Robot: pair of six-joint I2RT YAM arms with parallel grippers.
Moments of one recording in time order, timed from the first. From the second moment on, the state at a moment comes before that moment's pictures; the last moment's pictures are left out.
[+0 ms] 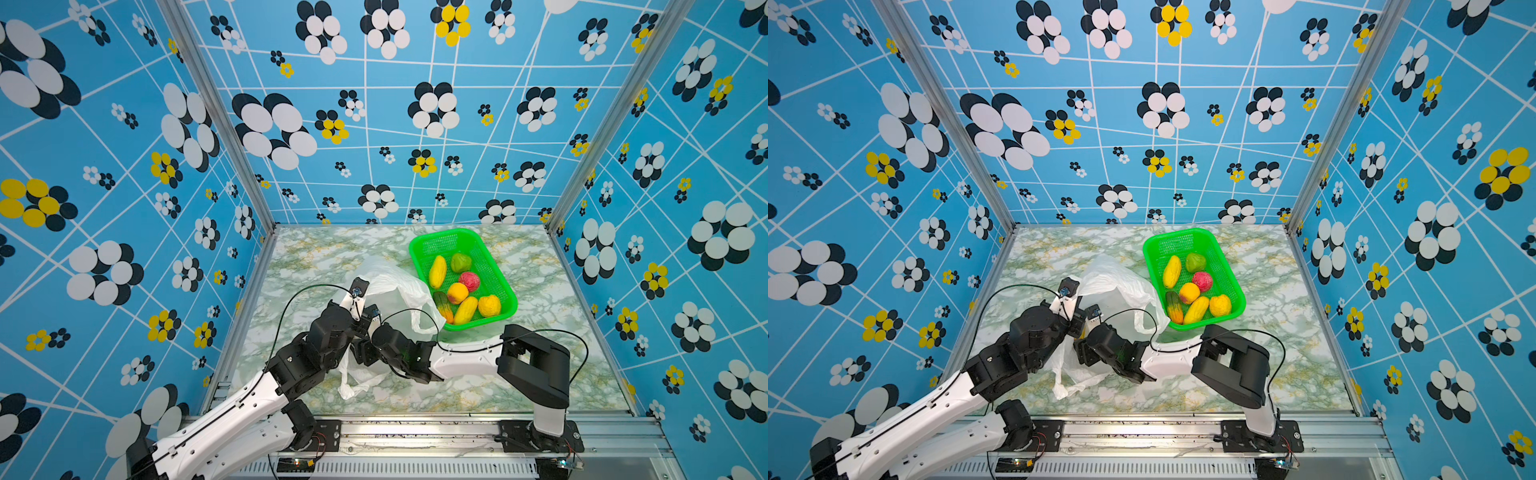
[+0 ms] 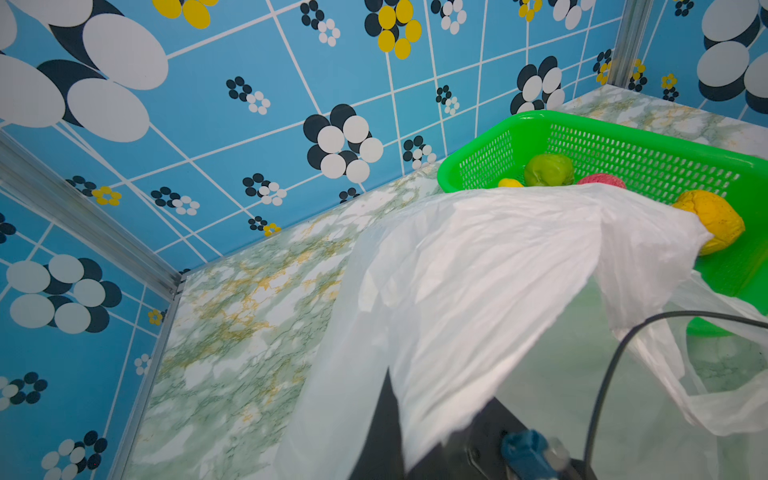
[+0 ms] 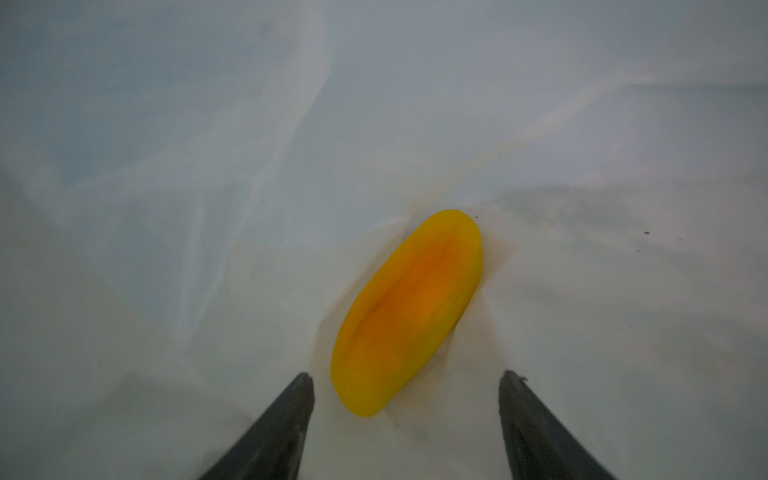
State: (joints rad) left arm -0.83 0.78 0.70 -0.24 -0.51 0.07; right arm 1.18 1.96 1.10 0.34 0.22 0.55
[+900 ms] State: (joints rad) left arm -0.83 0.79 0.70 -0.24 -0.51 0.07; right arm 1.17 2.14 1.33 0.23 0.02 0.60
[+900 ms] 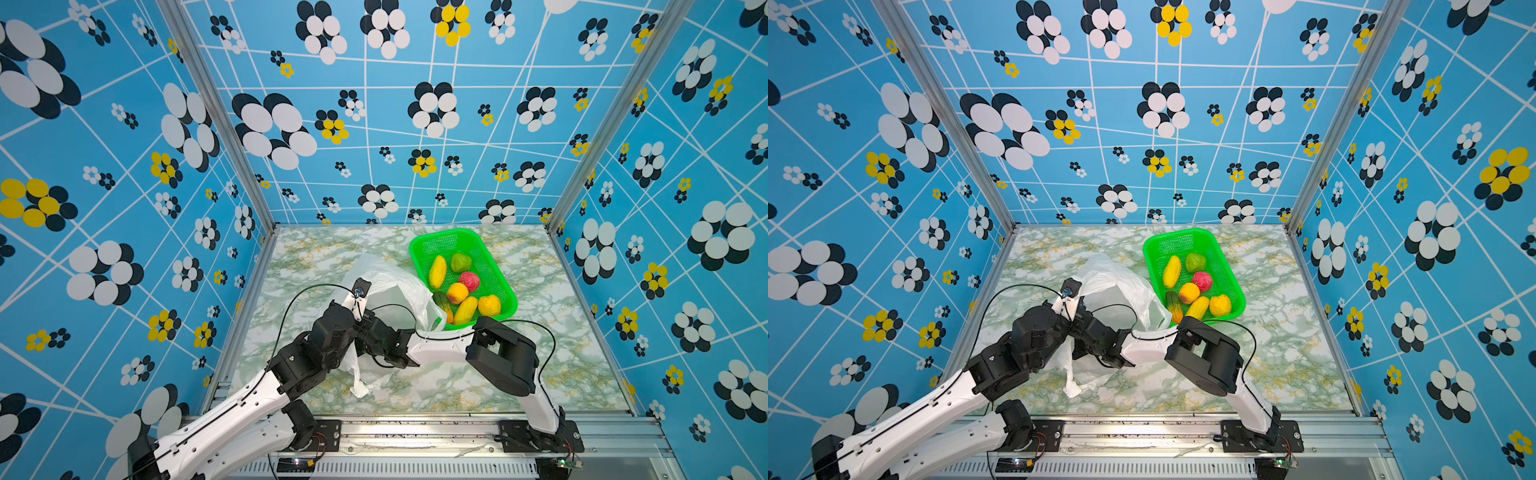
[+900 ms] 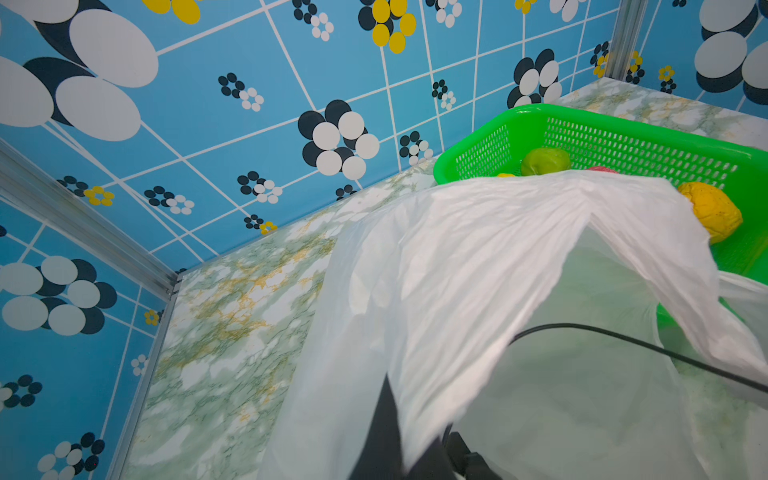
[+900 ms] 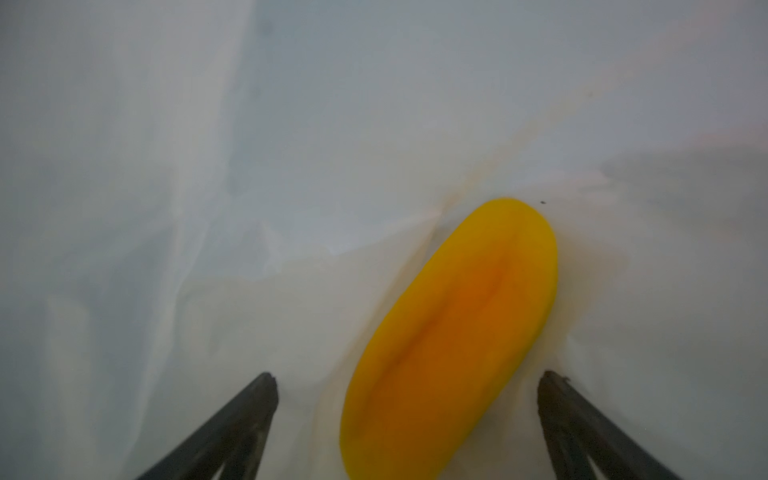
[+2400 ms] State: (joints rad) left arm -0.84 0.79 0.71 -0.25 -0.52 0.07; right arm 1.12 1.91 1.02 0.29 0.20 0.63
